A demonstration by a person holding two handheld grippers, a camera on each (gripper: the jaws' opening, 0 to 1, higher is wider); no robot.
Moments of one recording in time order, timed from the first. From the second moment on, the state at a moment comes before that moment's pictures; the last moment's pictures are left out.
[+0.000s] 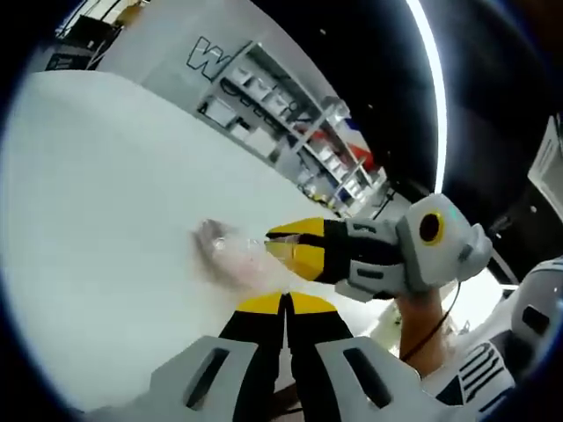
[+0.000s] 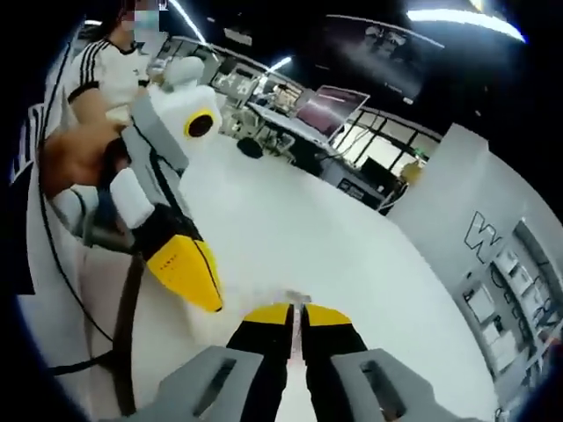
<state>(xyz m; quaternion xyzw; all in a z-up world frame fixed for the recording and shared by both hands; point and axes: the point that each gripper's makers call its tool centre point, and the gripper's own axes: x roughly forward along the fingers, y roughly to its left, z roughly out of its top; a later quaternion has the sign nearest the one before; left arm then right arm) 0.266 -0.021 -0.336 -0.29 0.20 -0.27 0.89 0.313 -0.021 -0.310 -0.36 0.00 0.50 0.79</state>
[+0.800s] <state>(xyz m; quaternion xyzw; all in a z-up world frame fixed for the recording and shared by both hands) 0.303 0.003 -0.312 -0.10 0.09 -0.23 0.96 0.336 -0.022 -0.273 -0.31 -0.06 0.47 0.83</state>
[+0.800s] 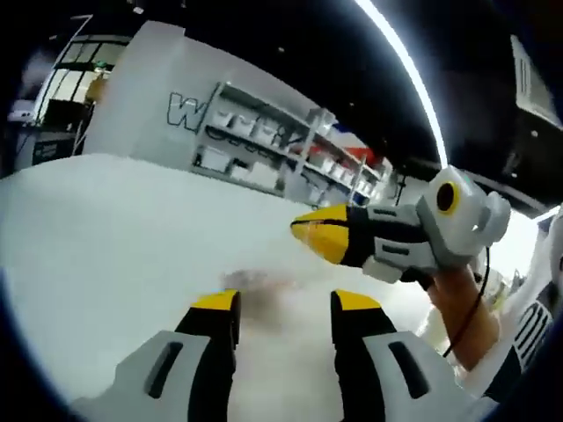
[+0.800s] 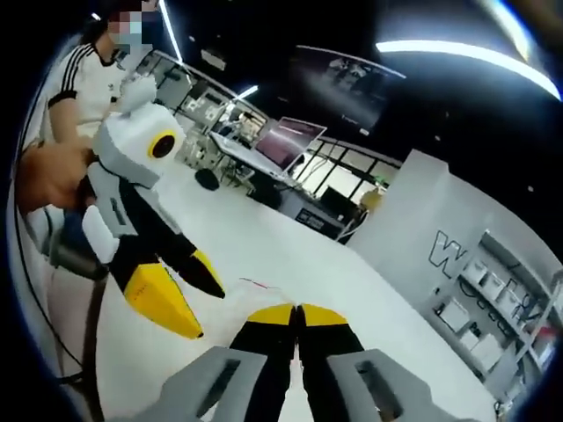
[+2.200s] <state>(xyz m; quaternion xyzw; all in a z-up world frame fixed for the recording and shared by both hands) 0.318 0.010 -0.321 0.02 0.11 -0.23 0.97 0.370 -0.026 -0.241 -0.27 -0.08 0.48 0.83</state>
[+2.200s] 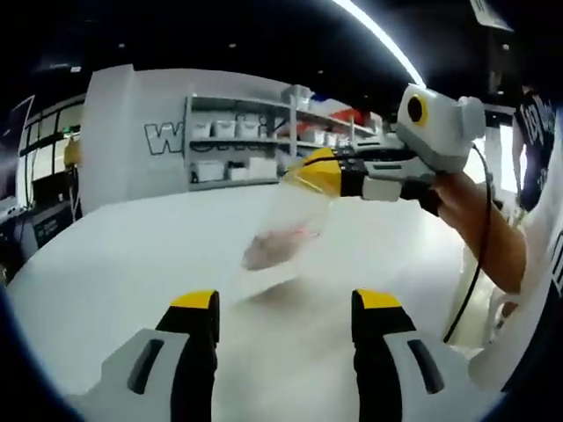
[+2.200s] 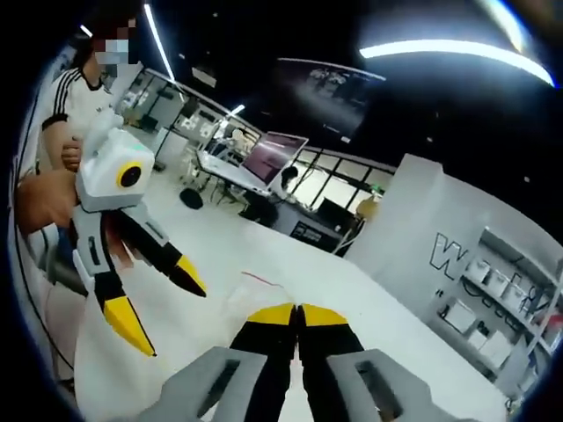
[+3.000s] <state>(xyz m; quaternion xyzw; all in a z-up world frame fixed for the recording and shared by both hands) 0.317 0.010 -0.320 0.01 0.11 -0.24 0.96 0.406 -0.028 -0.233 -0.25 -0.06 0.49 0.84</state>
